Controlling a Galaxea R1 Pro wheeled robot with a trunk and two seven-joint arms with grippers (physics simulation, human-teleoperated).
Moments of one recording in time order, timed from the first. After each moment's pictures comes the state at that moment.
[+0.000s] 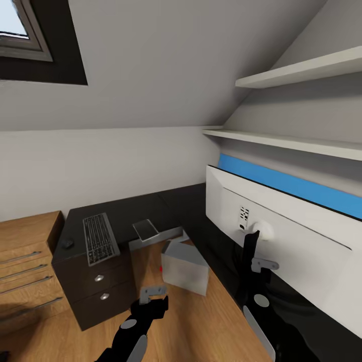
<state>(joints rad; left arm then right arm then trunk) -0.21 -0.06 -0.42 -1.21 0.40 0.37 0.41 -0.39 -0.09 0.30 -1.00 -0.23 -0.06 -0.54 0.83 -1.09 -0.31</state>
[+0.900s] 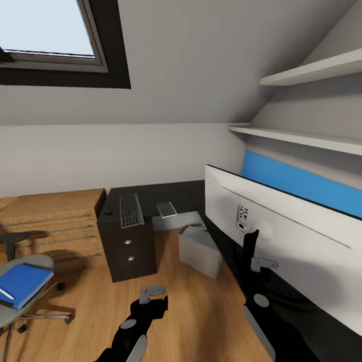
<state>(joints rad) -0.21 -0.06 -0.42 -1.21 0.40 0.37 0.41 -0.39 -0.09 0.30 -1.00 -0.21 -0.06 -0.54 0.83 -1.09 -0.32</state>
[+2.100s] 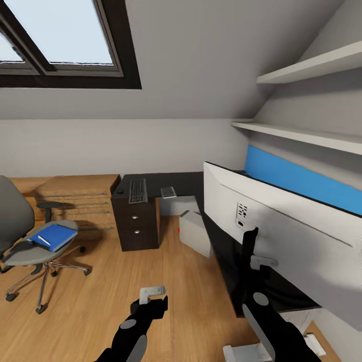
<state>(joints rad) -0.21 -0.06 -0.42 -1.21 0.41 0.37 0.41 -0.39 -0.09 0.31 -1.03 -0.21 -0.06 -0.54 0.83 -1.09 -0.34</state>
